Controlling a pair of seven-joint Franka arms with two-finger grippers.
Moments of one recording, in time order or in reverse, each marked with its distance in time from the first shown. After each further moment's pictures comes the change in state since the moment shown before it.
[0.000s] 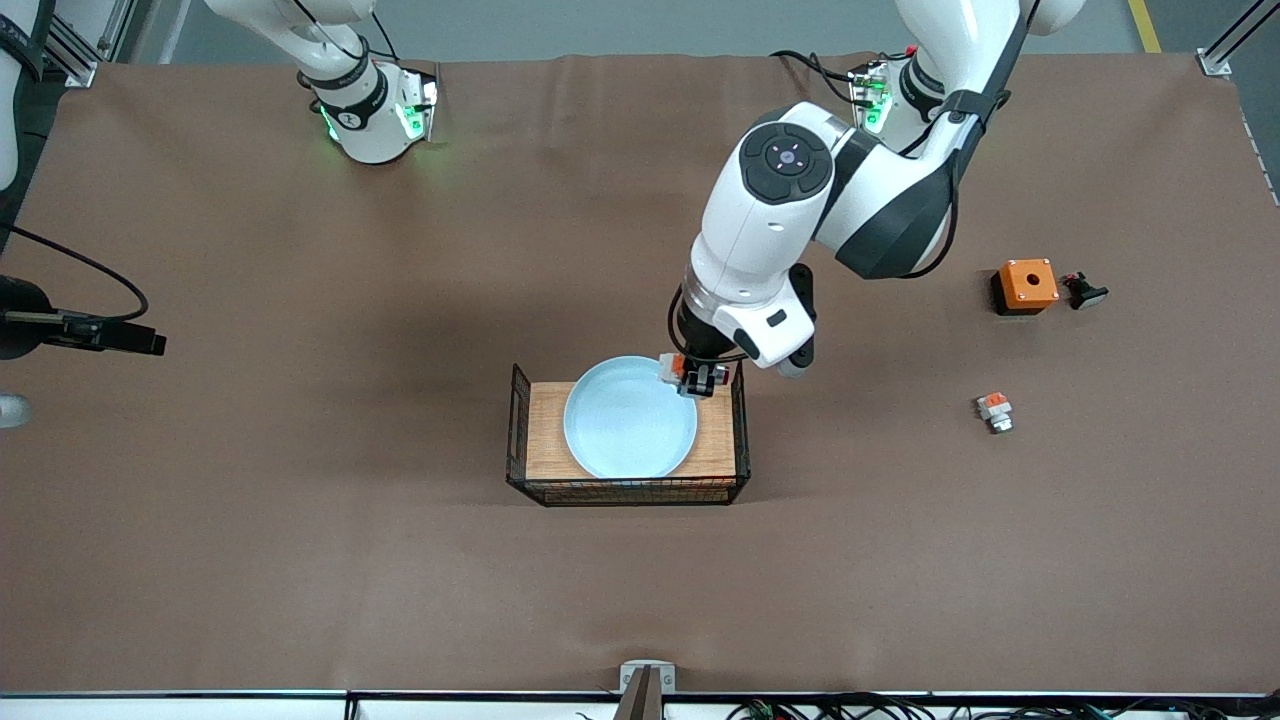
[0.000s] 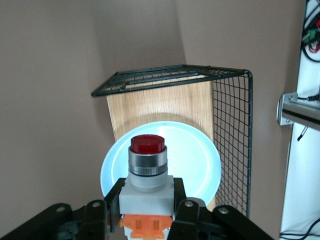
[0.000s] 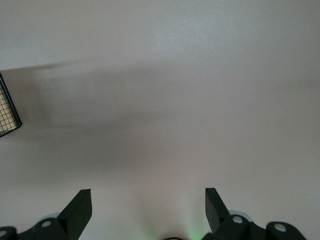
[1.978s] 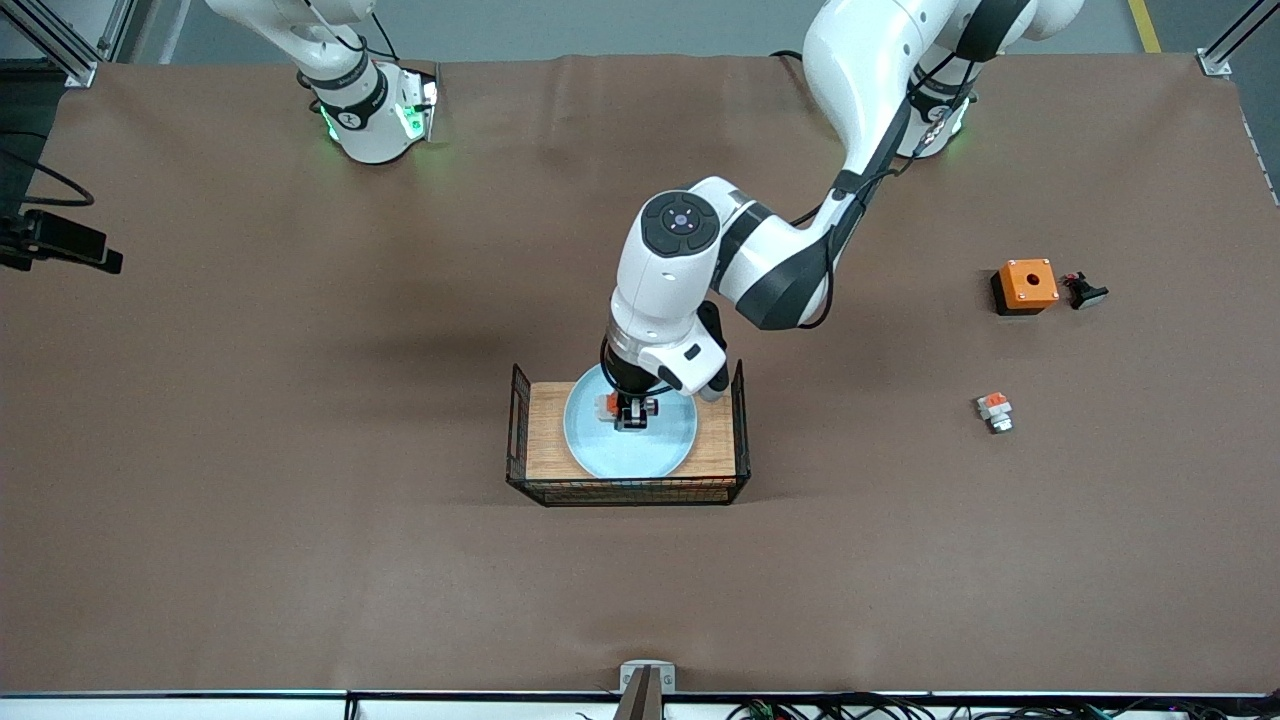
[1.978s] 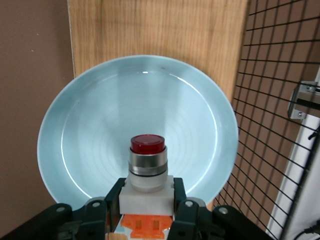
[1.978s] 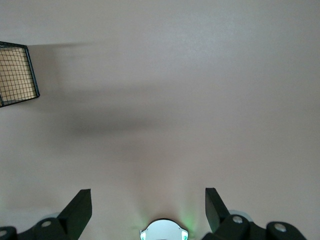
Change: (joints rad) left arm -0.135 0.250 0.084 0.148 0.001 0.171 -0.192; right arm -0.017 -0.197 0.007 -0.074 0.013 -0.073 -0.088
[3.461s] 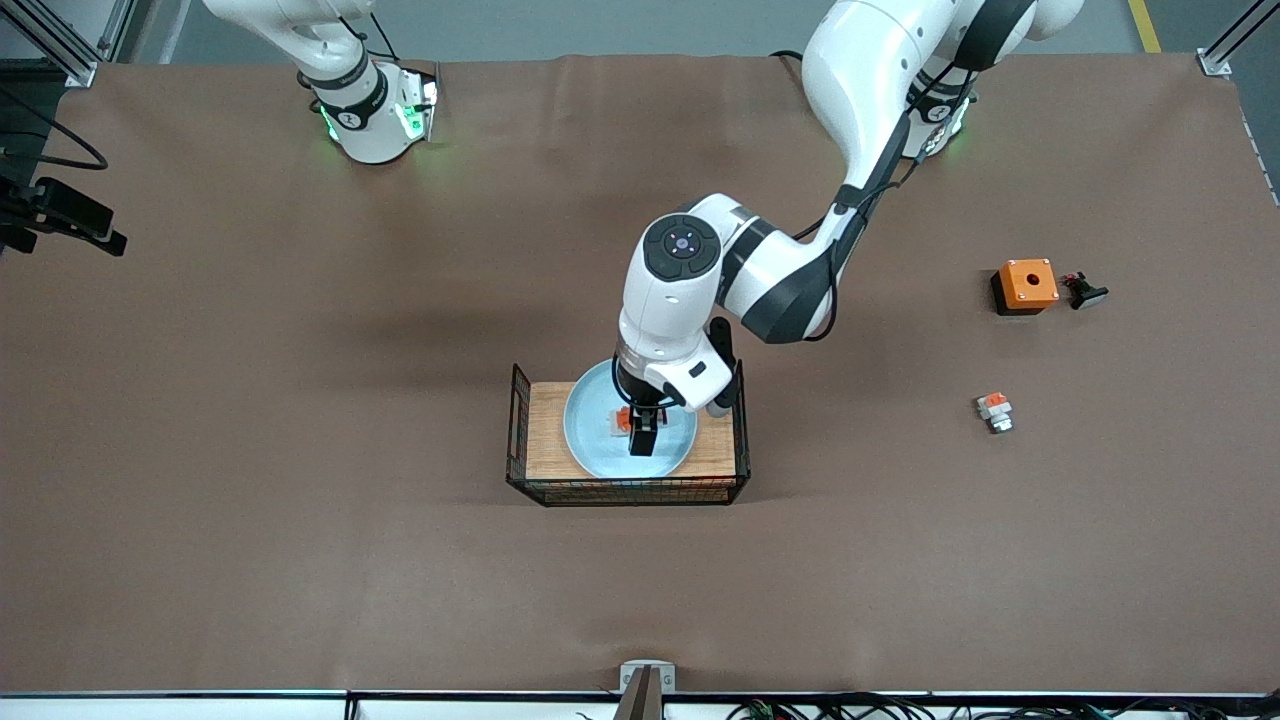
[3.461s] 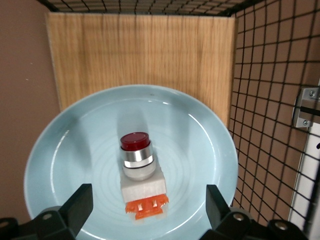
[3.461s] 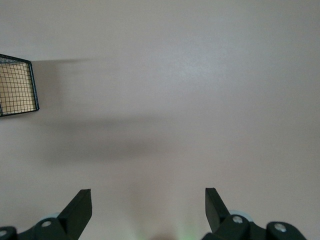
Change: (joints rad) left arm 0.008 0.010 0.018 0.029 0.008 -0.066 0.077; right arm 0.082 -0.200 -0.077 -0.281 -0.017 0.211 -0.004
